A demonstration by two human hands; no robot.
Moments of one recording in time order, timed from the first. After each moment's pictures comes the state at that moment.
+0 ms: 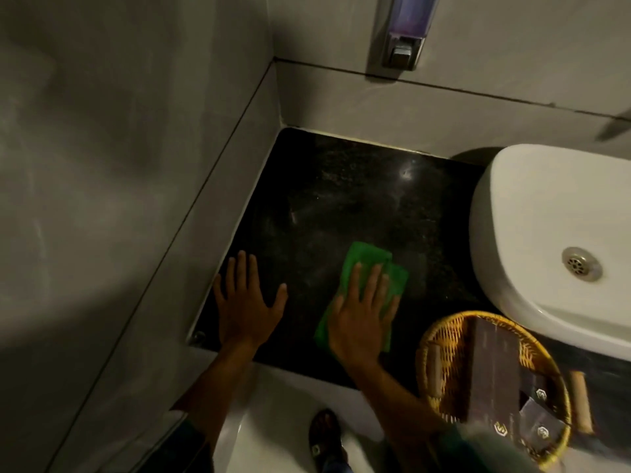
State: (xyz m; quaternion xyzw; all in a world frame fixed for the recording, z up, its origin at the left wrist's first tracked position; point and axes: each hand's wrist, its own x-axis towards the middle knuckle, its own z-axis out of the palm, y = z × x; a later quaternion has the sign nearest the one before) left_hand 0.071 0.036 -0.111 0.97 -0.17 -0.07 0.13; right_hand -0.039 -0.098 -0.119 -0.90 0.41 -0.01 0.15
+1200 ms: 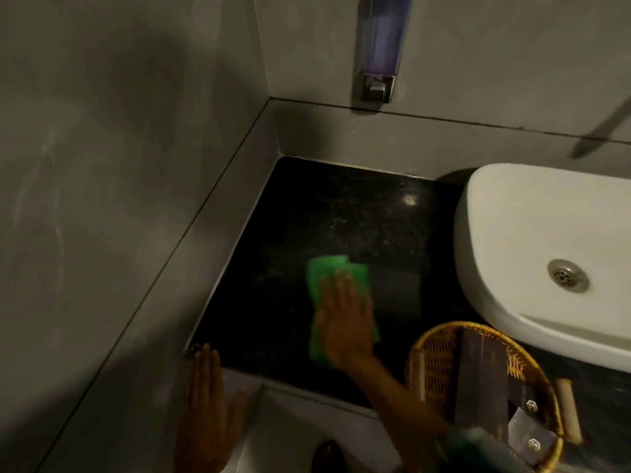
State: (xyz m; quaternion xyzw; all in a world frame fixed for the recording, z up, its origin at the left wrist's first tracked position) left_hand -0.028 0.134 -0.122 0.97 -0.20 -0.05 0.14; right_hand -0.037 -0.122 -0.122 -0.97 0.21 -0.04 0.12
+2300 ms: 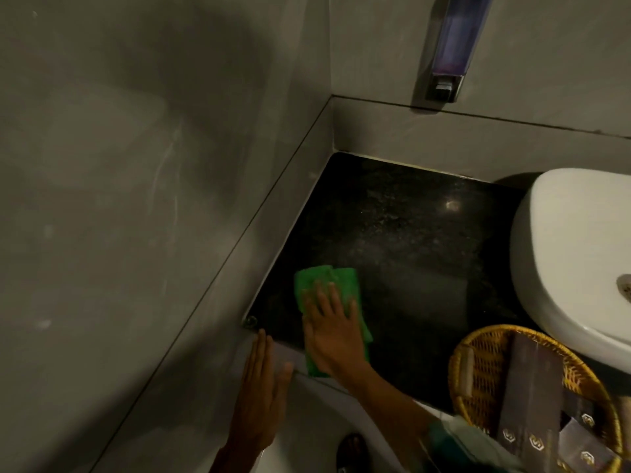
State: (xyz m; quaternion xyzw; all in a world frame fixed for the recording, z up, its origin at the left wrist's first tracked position) left_hand -0.051 0.142 -0.113 0.91 -0.13 -0.13 0.36; right_hand -0.021 -0.024 -0.106 -0.98 0.10 0.06 0.18
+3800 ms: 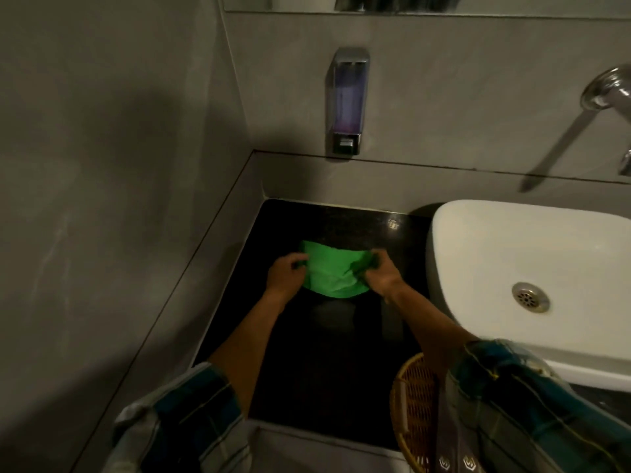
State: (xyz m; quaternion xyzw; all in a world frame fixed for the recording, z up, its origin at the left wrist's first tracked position) left_hand 0.134 -0.105 -0.036 0.86 -0.16 -0.22 0.44; right_hand 0.020 -0.272 -0.034 -0.74 0.42 -0.03 0.52
